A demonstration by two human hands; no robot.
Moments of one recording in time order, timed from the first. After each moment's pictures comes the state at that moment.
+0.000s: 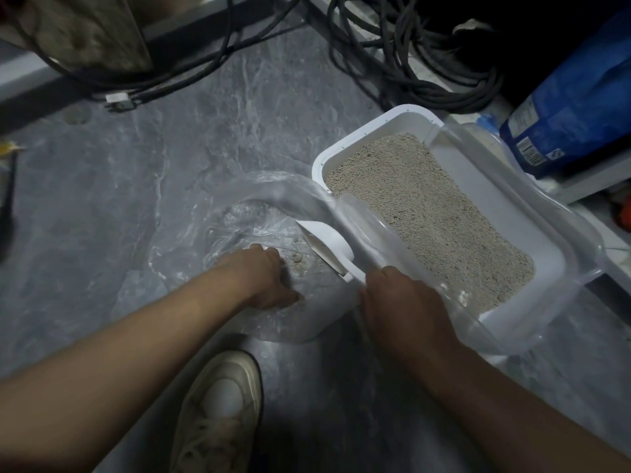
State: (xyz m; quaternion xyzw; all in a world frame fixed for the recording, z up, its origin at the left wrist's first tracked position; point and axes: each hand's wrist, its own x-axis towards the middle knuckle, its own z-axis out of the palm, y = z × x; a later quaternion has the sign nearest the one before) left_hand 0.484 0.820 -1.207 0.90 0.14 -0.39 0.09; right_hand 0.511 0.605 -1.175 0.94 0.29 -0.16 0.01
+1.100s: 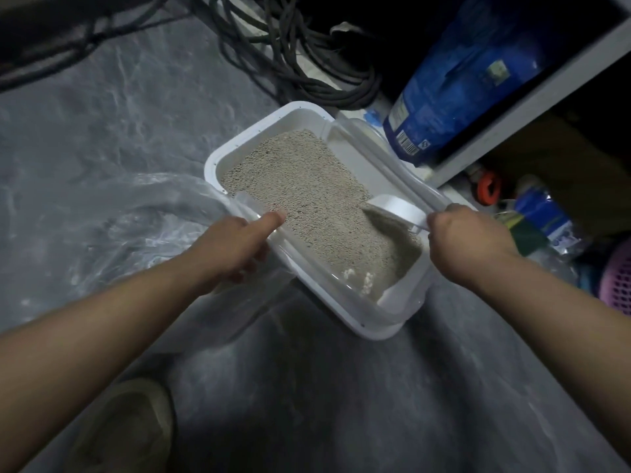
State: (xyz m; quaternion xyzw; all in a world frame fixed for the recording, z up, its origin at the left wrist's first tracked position) left_hand 0.540 0.743 -1.188 0.76 0.26 -0.21 0.56; right_hand 0.623 0.460 -1.107 0.95 0.13 -0.14 0.24
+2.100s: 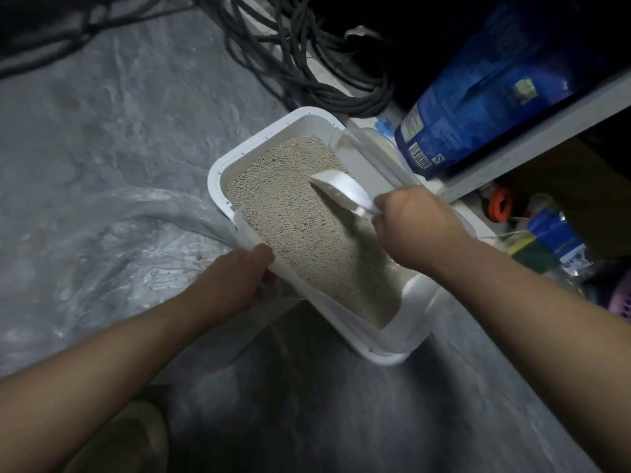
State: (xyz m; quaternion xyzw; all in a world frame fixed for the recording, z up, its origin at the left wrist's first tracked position) left_hand 0.531 0.747 -1.201 0.74 0.23 -0.24 0.59; right_hand 0.655 0.545 -1.118 0.97 0.20 -0.14 0.10
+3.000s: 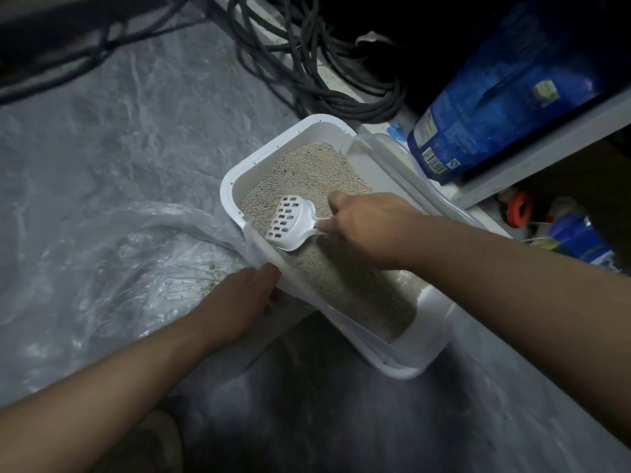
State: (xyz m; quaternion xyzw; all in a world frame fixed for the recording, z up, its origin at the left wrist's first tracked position) left_hand 0.521 0.755 -1.221 0.79 0.17 -0.25 0.53; right_hand 0.666 0.592 -1.129 0.85 0.46 -0.19 0.15
